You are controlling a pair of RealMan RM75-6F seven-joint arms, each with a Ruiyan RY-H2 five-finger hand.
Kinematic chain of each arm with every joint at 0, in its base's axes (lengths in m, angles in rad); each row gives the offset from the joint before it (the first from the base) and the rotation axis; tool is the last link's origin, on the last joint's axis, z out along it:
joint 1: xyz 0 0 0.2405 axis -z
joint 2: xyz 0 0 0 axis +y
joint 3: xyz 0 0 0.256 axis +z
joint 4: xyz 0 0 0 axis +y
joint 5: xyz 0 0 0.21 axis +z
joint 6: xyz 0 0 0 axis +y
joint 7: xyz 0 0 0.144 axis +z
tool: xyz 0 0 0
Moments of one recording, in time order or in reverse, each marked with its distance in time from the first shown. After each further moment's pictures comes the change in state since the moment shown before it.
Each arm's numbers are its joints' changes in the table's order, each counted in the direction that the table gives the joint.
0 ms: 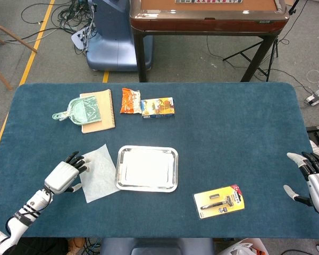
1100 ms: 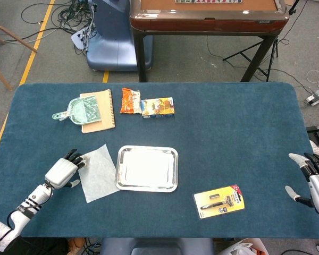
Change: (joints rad) left arm 0.042 -0.134 0.063 0.289 -0.039 0.005 -0.157; right arm 0.012 0.017 0.002 -0.046 0.019 -0.001 -0.050
